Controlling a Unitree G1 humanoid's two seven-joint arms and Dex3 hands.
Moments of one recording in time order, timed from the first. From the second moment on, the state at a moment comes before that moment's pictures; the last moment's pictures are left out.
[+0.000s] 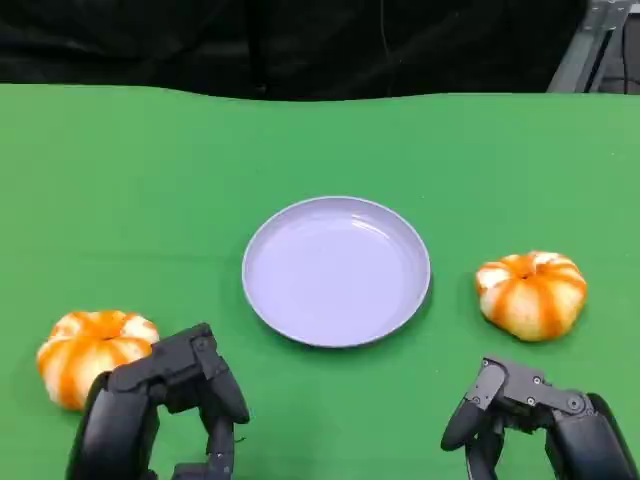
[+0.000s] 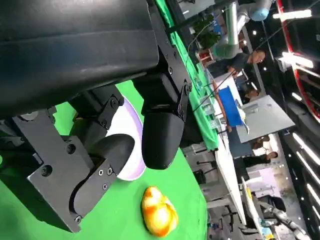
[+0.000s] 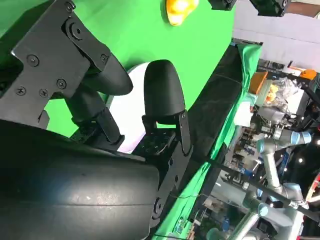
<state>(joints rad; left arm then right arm) 0.38 0.02 -0.08 -0.30 0.08 -0.38 -0.05 0.44 -0.04 0.21 -0.38 -0.28 -0.30 -0.04</state>
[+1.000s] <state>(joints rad) 0.25 0.27 -0.10 -0.49 0.99 0.14 -0.20 0.44 -0.03 0.22 -0.40 -0.34 -0.29 -0.06</state>
